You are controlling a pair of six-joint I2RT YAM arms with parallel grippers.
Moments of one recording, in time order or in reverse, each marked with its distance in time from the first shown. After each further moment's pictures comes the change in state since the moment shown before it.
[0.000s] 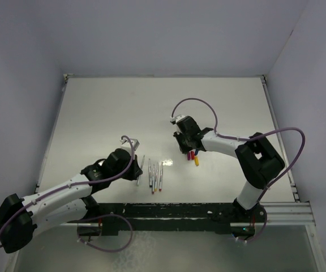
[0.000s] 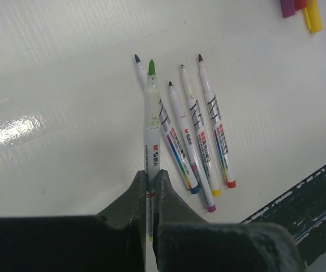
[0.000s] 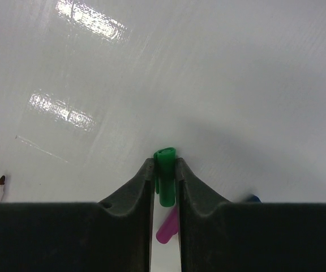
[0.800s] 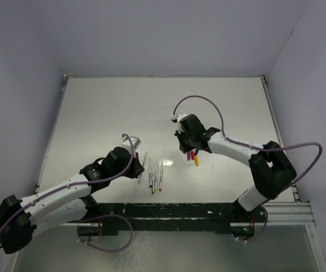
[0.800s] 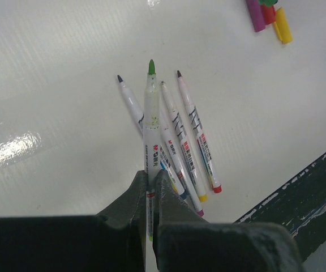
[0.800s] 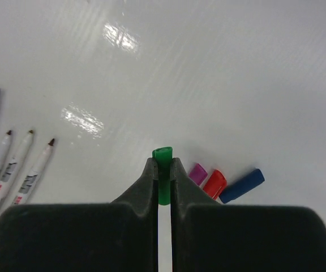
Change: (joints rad) left arm 0.000 -0.013 0.018 0.008 0.008 0.028; right arm 0.007 -0.102 -0.007 -0.071 -0.050 -0.005
